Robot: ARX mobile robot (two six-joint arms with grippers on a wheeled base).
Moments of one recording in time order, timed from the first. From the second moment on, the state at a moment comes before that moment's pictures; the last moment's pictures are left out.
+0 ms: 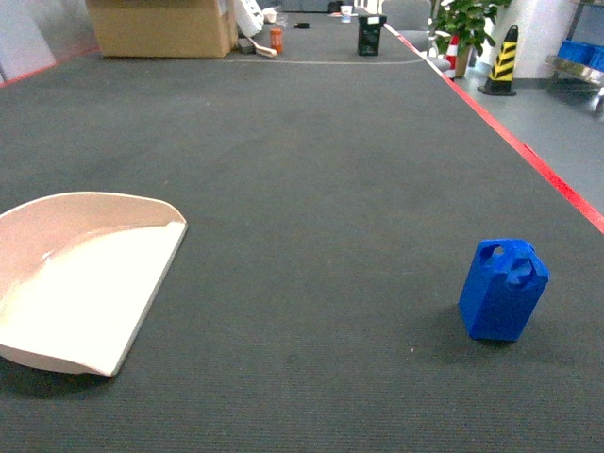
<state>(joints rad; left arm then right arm) 0.00 0.01 0.01 0.00 0.00 -0.01 0.00 0.00 0.01 0.00 0.00 0.00</state>
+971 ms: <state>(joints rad) 0.40 1.64 0.43 0.88 0.34 -0.68 0.00 0.00 0.01 0.00 0.00 0.00</state>
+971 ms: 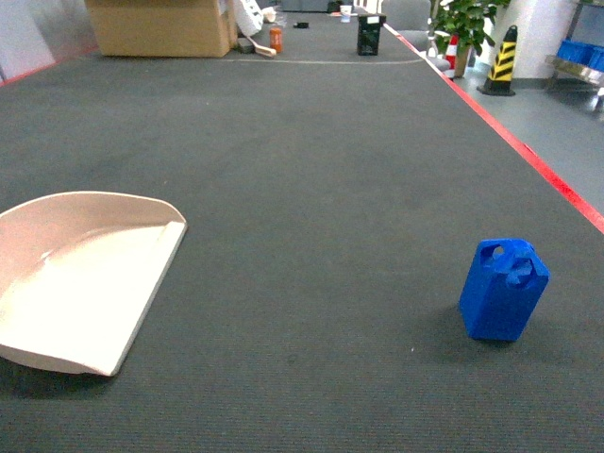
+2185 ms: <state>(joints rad) 0.39 2.04 0.80 1.28 0.55 -1.19 0.00 0.00 0.01 0.00 0.00 0.00</state>
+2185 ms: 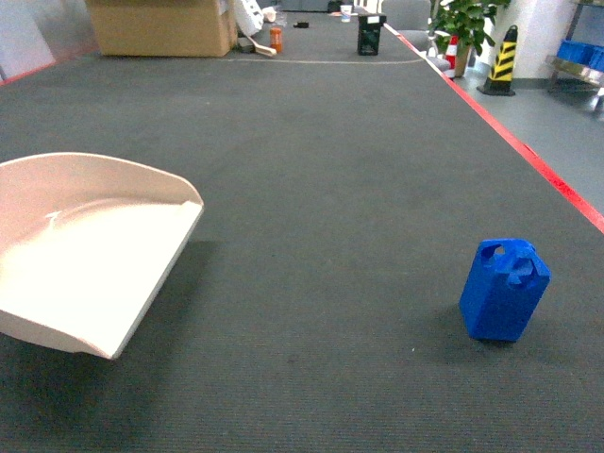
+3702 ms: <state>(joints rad) -0.10 1.77 0.67 1.28 0.33 -1.39 0.04 0.41 0.13 -0.15 0.20 0.04</state>
